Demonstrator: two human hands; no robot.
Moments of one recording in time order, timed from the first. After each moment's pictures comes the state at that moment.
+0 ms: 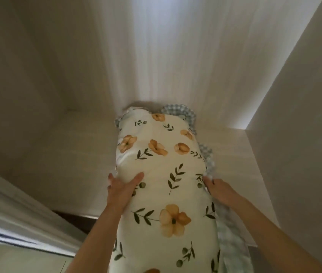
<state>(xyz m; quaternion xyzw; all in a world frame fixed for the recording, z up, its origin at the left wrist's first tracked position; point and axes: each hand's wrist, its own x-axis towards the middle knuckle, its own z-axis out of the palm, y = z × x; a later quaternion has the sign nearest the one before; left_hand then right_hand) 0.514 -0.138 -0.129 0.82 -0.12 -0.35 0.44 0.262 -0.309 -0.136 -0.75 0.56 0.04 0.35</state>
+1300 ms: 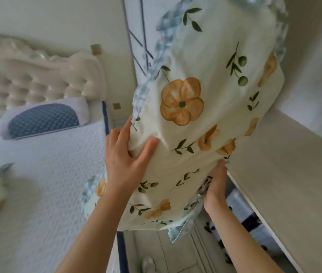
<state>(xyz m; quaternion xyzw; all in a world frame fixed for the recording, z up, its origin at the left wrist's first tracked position) 0.247 0.154 -0.003 0.84 0.02 0.29 0.46 0.280 -0.053 -0.130 -0.53 0.25 -0.05 0.81</state>
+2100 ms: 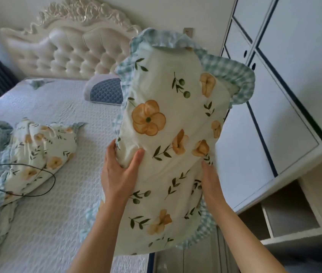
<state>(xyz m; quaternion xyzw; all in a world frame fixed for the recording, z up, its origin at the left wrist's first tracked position) 0.263 0.375 -0.077 0.76 0.38 0.30 0.44 0.381 0.186 -0.135 -0.71 0.04 0.22 0.67</state>
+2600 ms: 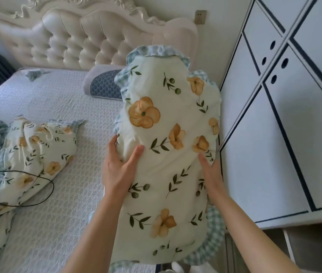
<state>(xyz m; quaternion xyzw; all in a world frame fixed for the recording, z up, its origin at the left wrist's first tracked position) 0.360 0.468 -0.101 0.75 0.42 0.23 0.46 0.486 0.272 -0.158 -0.71 0.03 0.23 0.66</state>
